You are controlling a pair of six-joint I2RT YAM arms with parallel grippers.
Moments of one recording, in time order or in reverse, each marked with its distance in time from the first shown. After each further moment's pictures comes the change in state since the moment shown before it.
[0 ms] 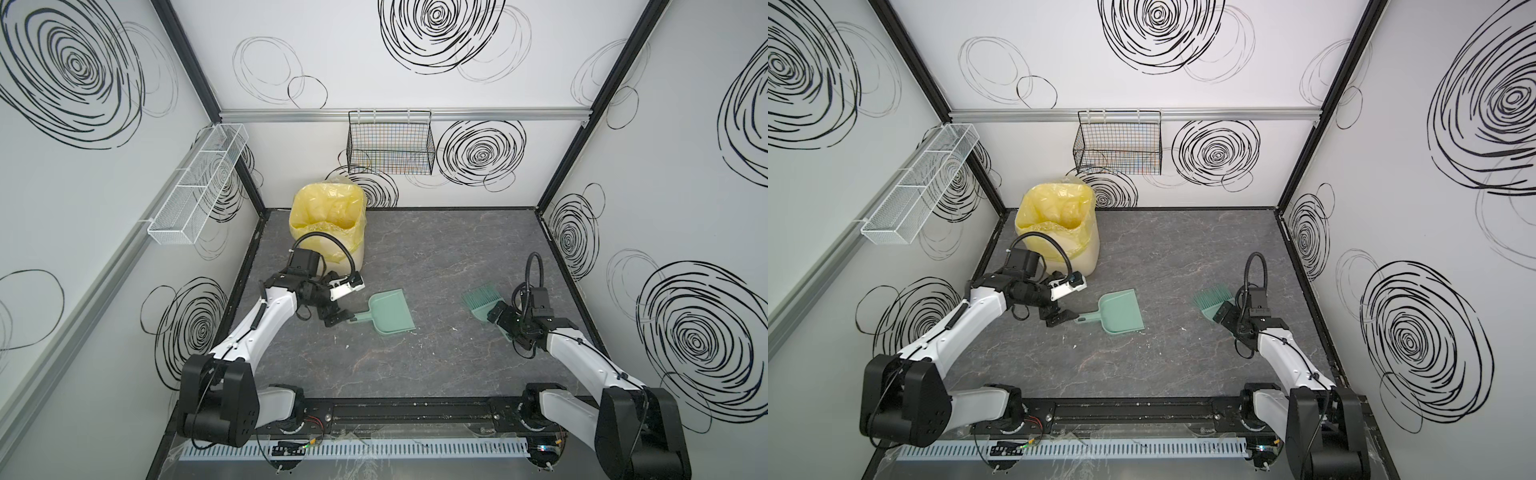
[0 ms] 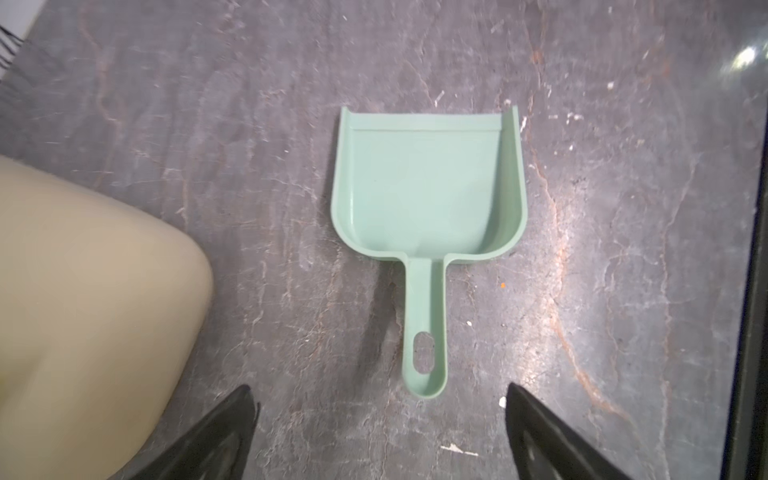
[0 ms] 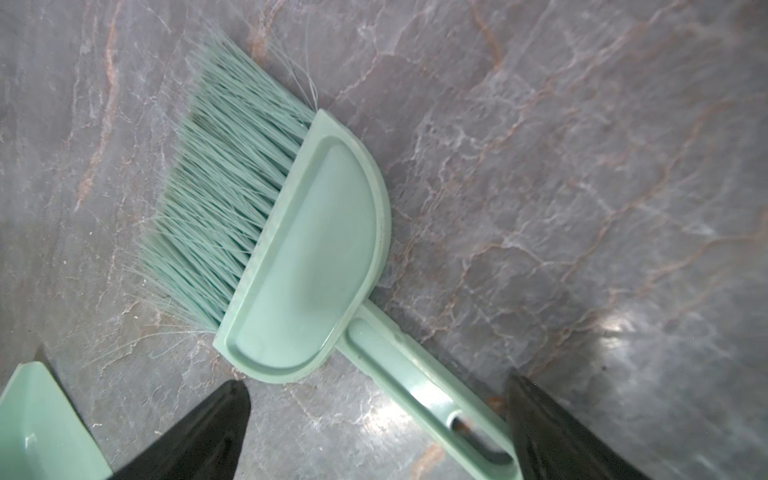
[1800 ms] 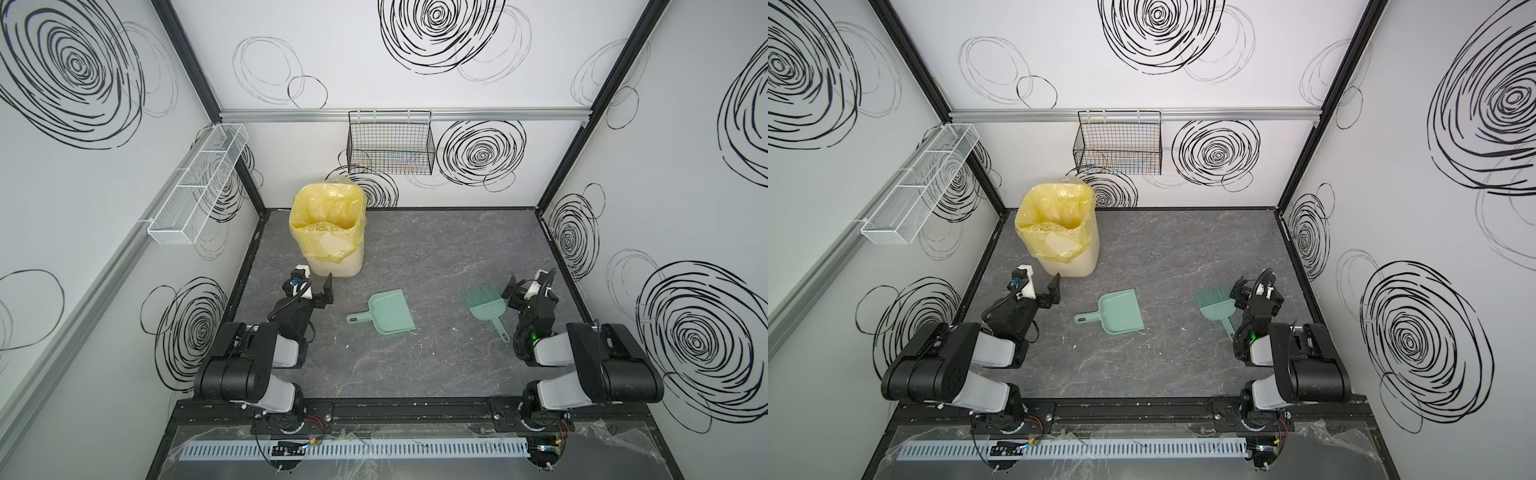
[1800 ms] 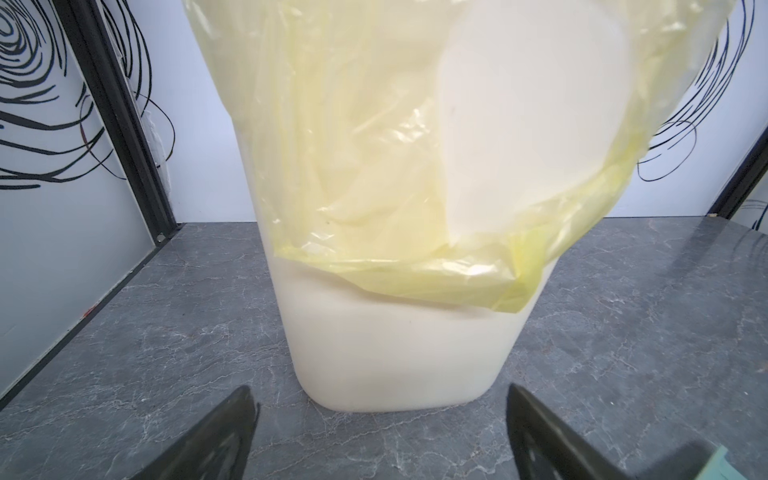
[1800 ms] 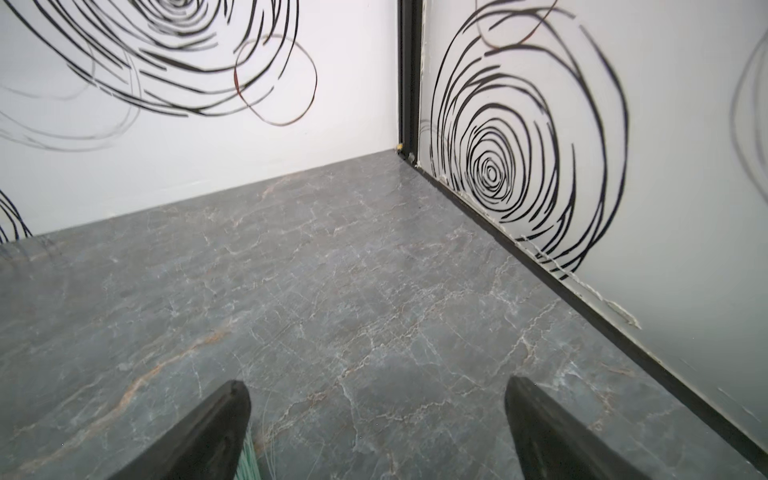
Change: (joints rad) left arm 0.086 0.217 -0.766 2.049 -0.439 -1.060; right arm -0.052 0.394 -0.284 1.530 0.423 -0.547
